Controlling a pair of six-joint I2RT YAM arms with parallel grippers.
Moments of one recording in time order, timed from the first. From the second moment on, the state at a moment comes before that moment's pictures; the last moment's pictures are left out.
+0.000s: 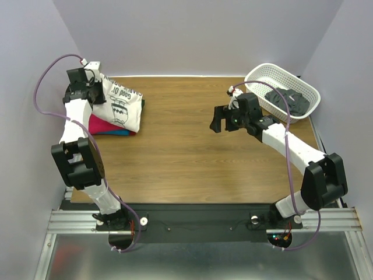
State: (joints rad) left arm 0.24 1.71 1.54 -0.45 0.21 0.18; right arm 0.43 1.47 1.11 -0.28 -0.20 0.26
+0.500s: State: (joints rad) left arm 0.28 1.92 1.50 -0.34 -0.07 0.11; right arm 0.43 1.42 1.10 -0.28 -0.21 0.26
